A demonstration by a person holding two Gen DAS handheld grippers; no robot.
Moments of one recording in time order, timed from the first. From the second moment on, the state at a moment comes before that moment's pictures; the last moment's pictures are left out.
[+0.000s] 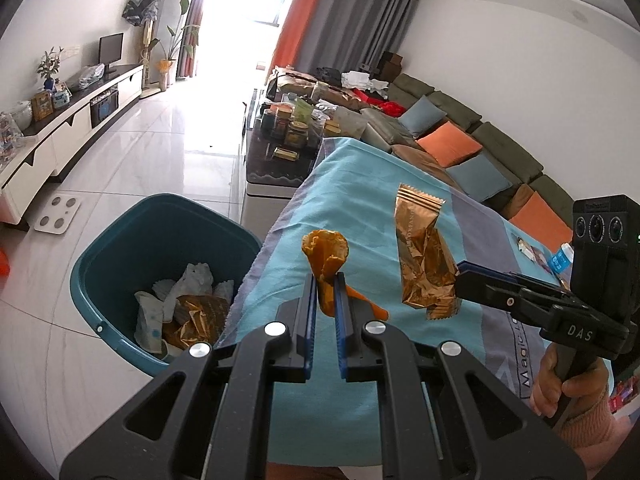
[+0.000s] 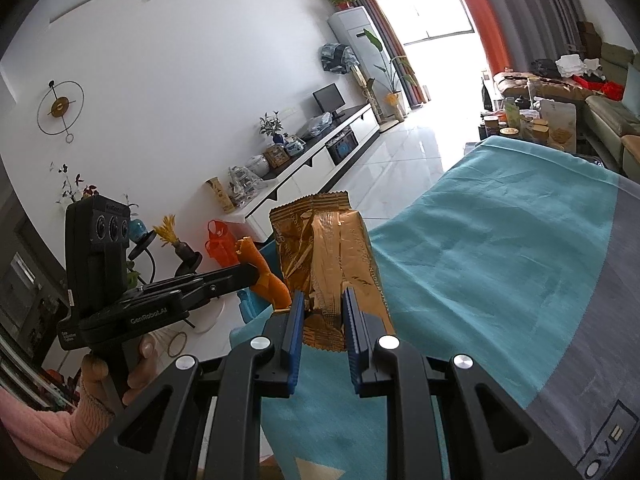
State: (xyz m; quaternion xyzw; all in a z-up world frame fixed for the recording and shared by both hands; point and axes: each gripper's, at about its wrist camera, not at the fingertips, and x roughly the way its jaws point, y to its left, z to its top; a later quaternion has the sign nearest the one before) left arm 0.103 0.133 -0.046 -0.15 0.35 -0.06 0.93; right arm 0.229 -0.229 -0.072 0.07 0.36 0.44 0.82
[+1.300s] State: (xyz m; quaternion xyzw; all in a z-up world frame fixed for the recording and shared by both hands) left arm 0.087 0.158 -0.036 -0.16 0.33 -0.01 0.93; right arm 0.236 -0.201 -0.073 0.06 0.37 0.47 0.80
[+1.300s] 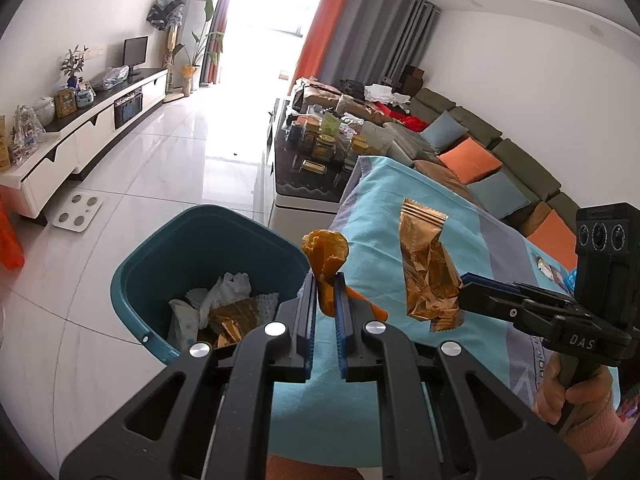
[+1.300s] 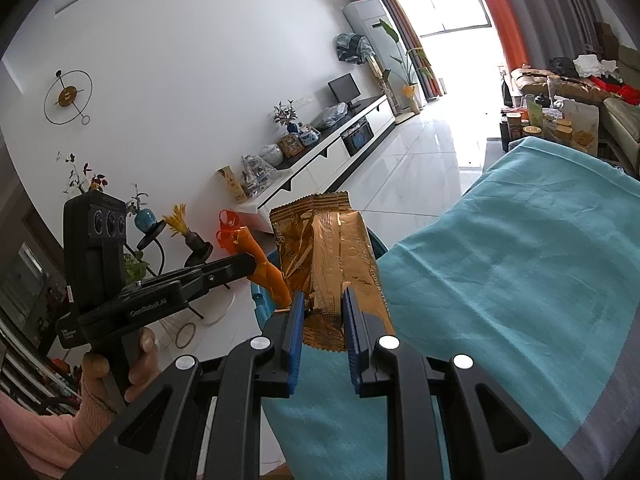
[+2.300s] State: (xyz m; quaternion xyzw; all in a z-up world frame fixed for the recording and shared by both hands) left arm 0.083 0.178 -0.043 -0.16 0.33 0.02 0.93; right arm 0.246 -0.179 -0.071 0.05 0.38 0.49 0.78
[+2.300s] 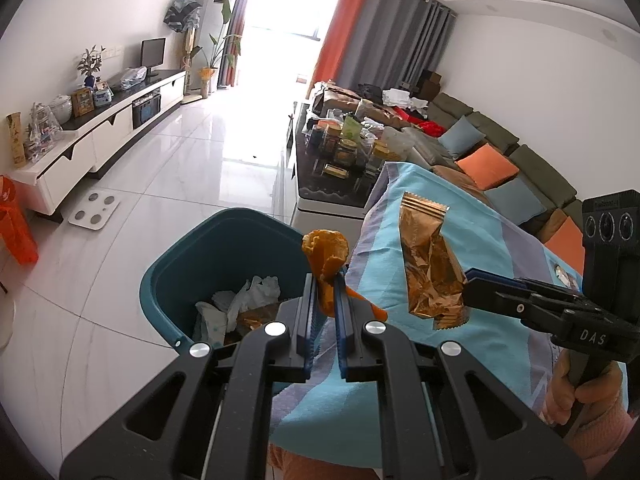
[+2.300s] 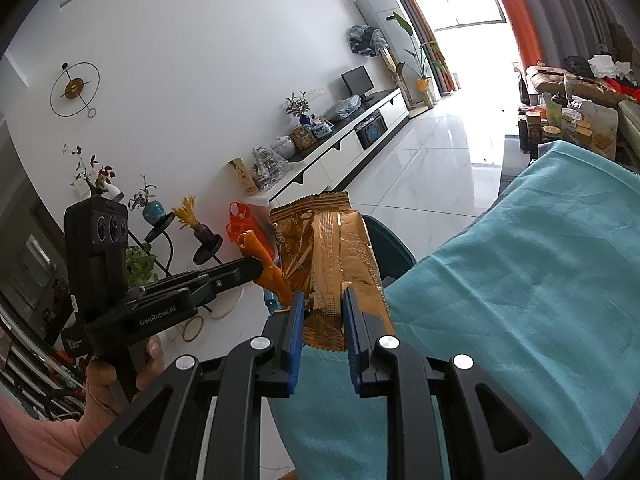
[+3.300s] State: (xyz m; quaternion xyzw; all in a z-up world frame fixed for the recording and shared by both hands) left arm 0.082 0.192 -0.053 -0.16 0.34 0.05 0.93; right arm 0.252 -0.142 -0.070 0.03 0.39 0.50 0.77
